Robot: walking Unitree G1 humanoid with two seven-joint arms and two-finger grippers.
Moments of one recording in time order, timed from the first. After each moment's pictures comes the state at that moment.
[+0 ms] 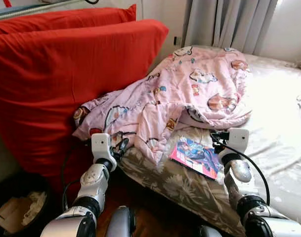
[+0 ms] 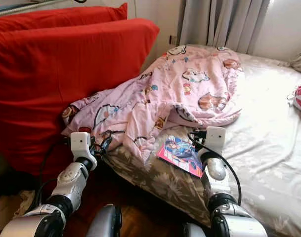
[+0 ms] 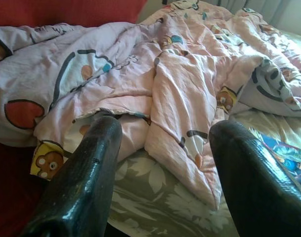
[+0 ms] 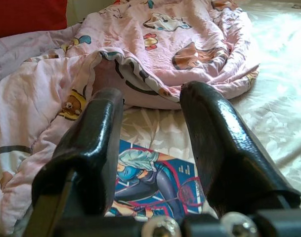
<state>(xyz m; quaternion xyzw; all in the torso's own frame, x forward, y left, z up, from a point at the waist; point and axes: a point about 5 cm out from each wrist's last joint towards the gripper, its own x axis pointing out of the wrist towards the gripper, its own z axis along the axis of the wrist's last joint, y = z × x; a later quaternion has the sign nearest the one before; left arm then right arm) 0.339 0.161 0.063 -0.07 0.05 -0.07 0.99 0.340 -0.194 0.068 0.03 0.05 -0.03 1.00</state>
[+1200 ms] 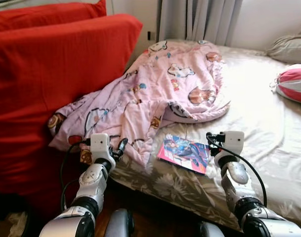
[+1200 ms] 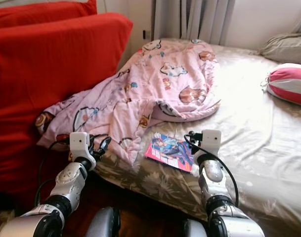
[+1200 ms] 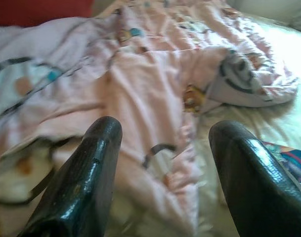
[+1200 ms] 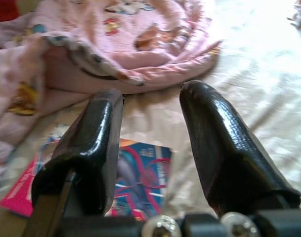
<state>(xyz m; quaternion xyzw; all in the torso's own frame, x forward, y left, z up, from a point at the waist) 0.338 0.166 0.063 -0.06 0.05 -0.07 0.99 0.337 -0.189 0.059 0.03 0.07 -0.02 1.00</state>
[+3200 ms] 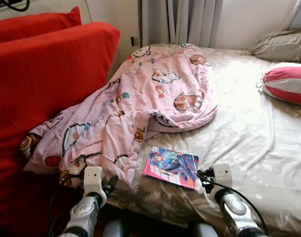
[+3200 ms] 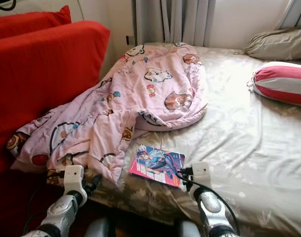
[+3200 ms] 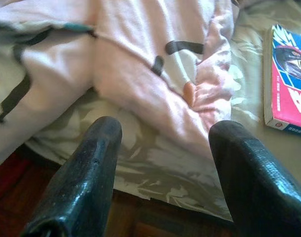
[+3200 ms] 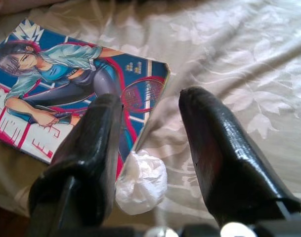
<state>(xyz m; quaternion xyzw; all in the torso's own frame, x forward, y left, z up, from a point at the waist) 0.272 0.196 -0.014 -0.04 0.22 -0.01 0.97 0.281 -0.178 -0.008 -0.01 0.21 0.07 0.97</state>
